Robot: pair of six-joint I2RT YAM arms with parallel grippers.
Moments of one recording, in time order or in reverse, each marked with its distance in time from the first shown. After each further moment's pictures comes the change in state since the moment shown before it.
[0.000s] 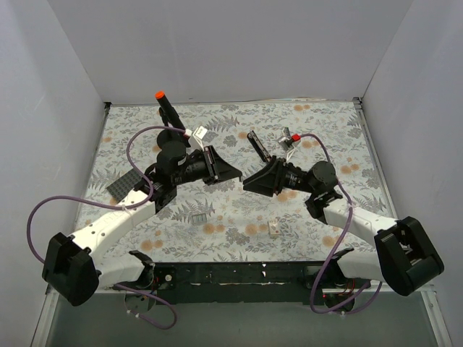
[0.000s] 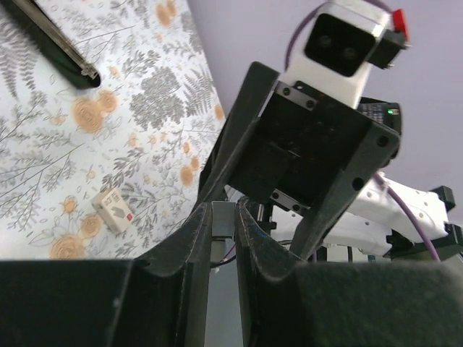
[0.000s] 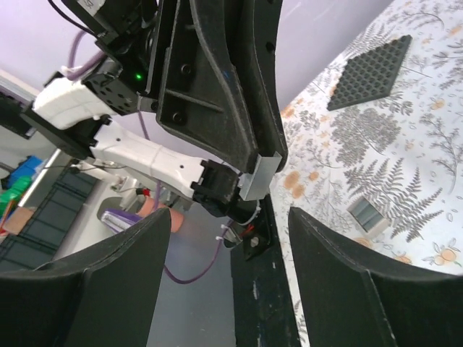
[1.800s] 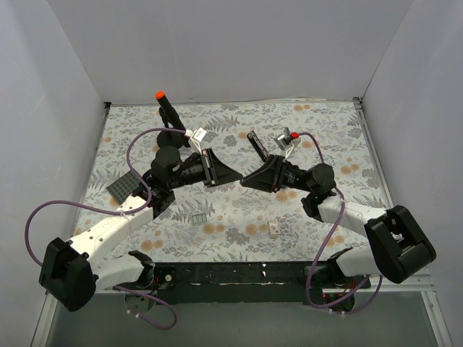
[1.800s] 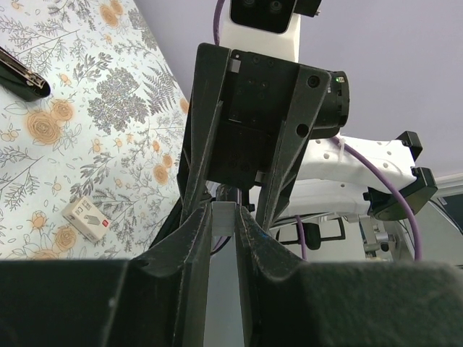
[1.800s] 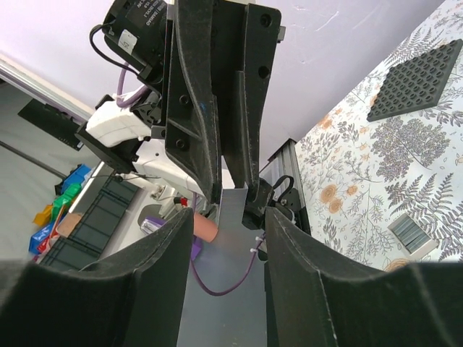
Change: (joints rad) left arm 0.000 -0.059 -0.072 0.196 0.106 -0.018; right arm 0.014 0.102 0.004 0.275 -0.001 0.230
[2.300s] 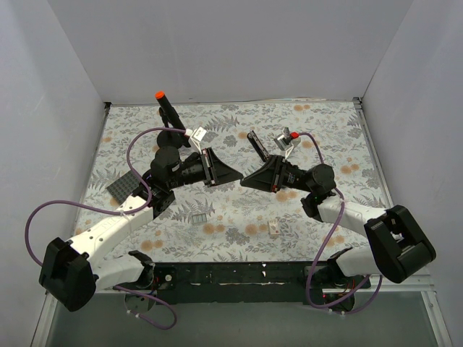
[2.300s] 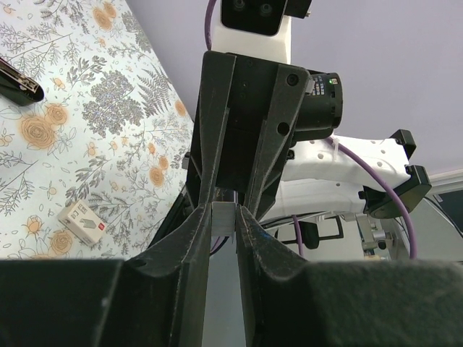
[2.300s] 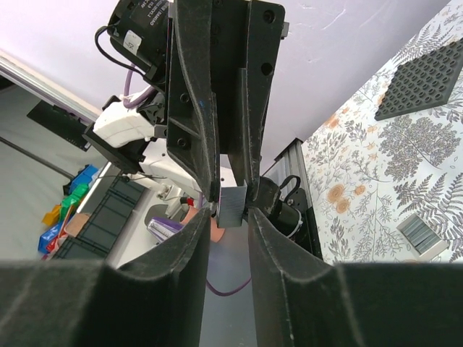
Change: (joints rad) left arm 0.000 0.001 0.000 0.022 0.008 -0.008; right arm 0.005 0.004 0.000 0.019 0.000 0.033
